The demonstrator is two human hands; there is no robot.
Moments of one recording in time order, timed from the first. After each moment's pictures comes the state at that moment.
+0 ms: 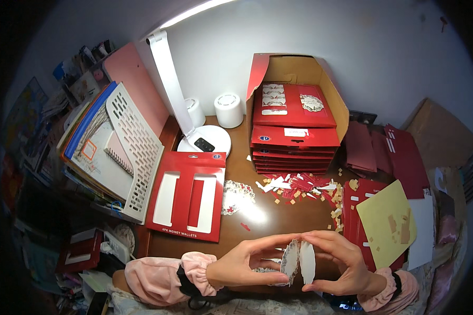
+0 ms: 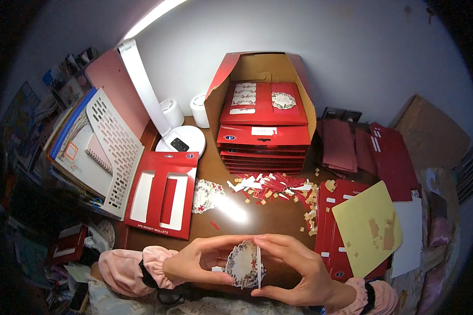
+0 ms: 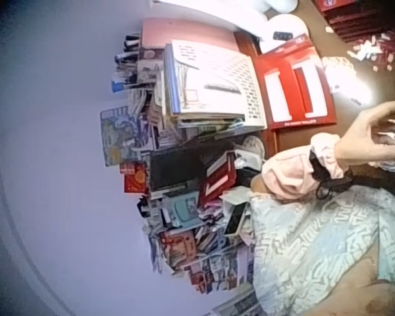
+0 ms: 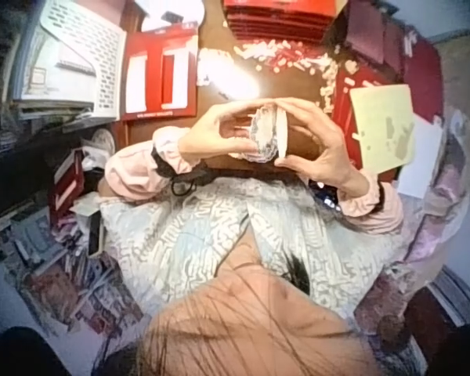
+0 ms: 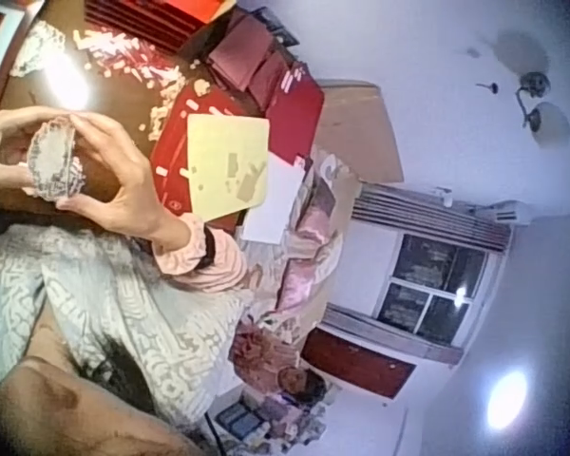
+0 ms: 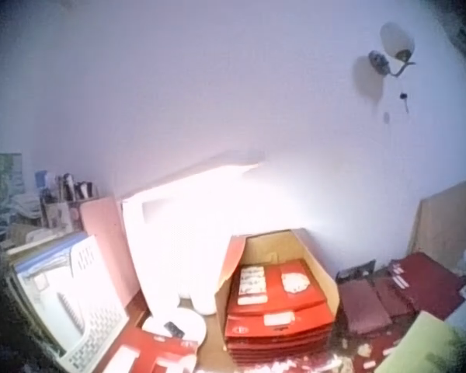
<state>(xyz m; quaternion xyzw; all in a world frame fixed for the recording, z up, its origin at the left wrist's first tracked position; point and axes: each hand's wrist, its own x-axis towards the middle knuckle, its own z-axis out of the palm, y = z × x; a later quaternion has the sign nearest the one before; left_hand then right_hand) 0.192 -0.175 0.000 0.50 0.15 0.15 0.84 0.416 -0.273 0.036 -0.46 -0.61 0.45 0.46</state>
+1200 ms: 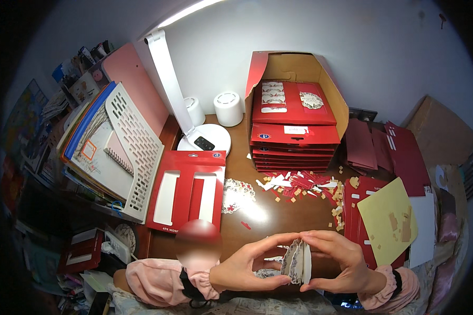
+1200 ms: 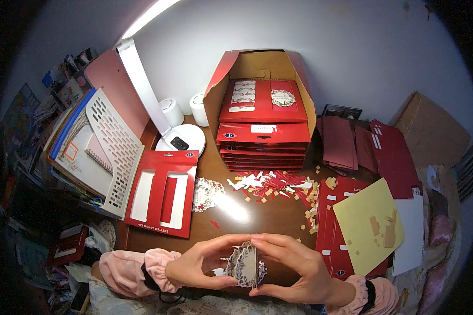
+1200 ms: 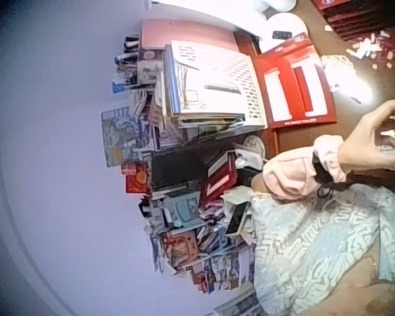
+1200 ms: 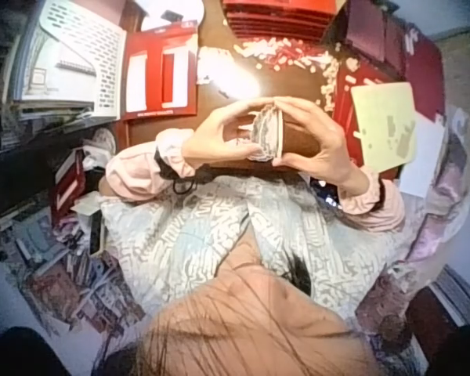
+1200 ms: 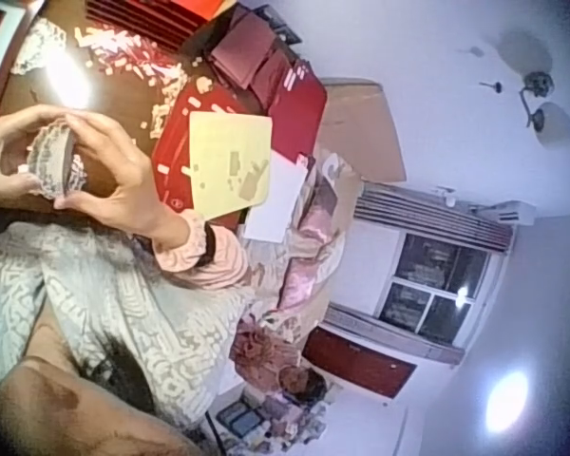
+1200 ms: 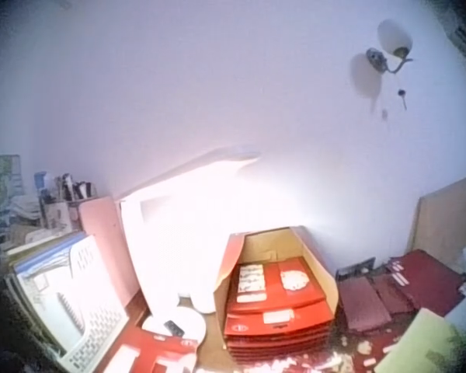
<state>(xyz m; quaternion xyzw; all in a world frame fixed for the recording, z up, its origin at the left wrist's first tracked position) 0.193 -0.181 0.001 0.55 0.14 0.16 0.81 0.417 -0.270 0.032 -0.45 -0.69 0.36 0.43</state>
